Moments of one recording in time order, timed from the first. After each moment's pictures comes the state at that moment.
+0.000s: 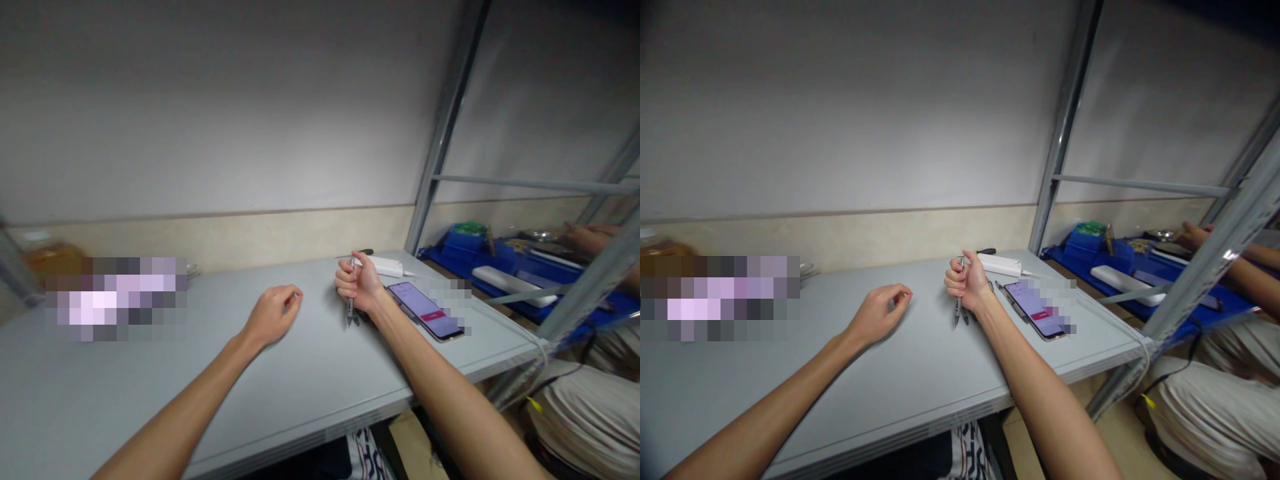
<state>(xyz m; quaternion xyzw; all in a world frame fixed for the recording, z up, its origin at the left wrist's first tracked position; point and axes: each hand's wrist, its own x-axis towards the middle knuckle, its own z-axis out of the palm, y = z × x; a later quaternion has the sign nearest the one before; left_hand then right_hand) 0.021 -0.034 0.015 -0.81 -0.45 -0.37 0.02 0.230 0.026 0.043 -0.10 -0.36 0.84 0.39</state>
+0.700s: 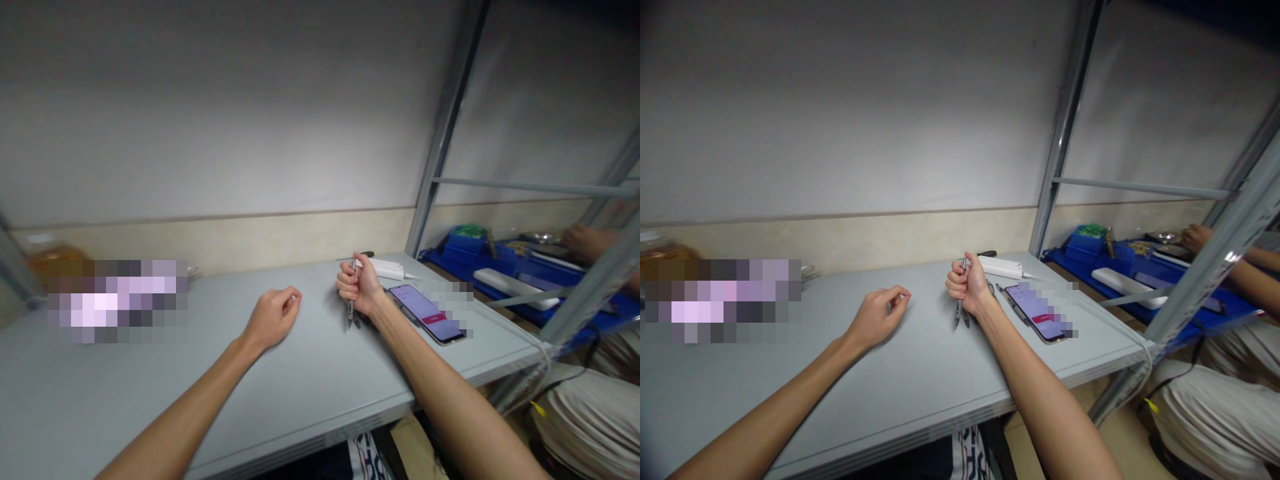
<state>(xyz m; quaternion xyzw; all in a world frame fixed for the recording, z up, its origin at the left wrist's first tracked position) 0.021 -0.036 0.014 -0.79 -0.48 -0.37 0.04 0.227 0.027 0.044 -0.14 -0.35 0.82 0.43</state>
